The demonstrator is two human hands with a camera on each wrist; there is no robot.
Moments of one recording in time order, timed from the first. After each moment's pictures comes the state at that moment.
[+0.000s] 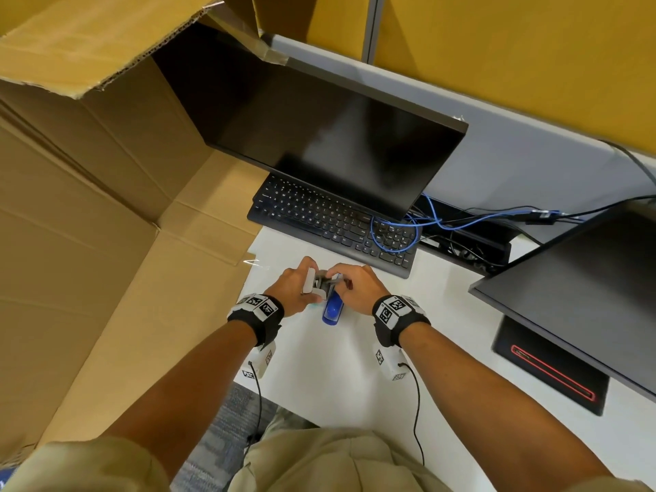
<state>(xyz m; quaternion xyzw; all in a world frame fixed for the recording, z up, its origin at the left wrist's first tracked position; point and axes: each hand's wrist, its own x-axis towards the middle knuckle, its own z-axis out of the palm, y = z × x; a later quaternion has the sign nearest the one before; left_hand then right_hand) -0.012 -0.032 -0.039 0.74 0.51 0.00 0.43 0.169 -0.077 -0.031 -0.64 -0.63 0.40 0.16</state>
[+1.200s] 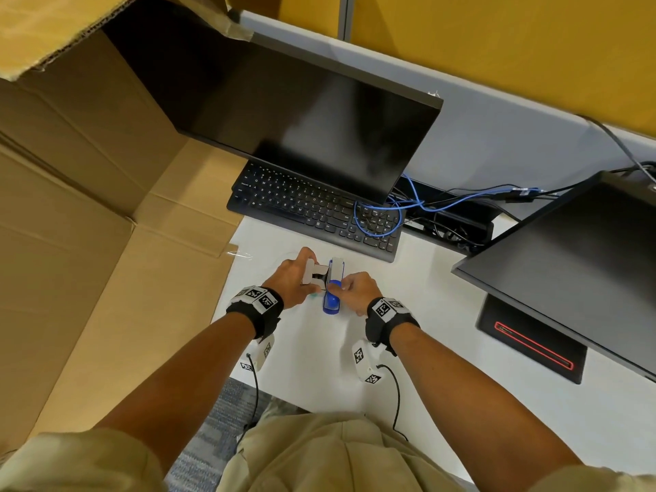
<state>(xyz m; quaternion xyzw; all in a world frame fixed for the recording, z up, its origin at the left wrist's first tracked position) 0.014 -0.041 -0.048 0.75 0.50 -0.01 0.43 0.183 -0.107 -0.076 -0.78 -0.35 0.50 0.17</state>
